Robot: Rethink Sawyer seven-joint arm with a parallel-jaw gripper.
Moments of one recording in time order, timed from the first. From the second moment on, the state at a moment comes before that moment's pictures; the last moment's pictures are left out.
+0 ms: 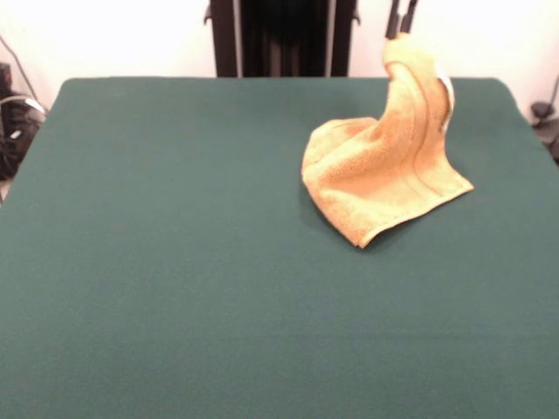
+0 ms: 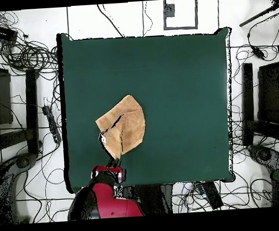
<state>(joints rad) 0.28 -0.83 -0.22 2.35 0.14 -0.23 1.79</state>
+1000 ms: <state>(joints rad) 0.35 -0.70 -0.22 2.40 0.16 -0.38 1.79</state>
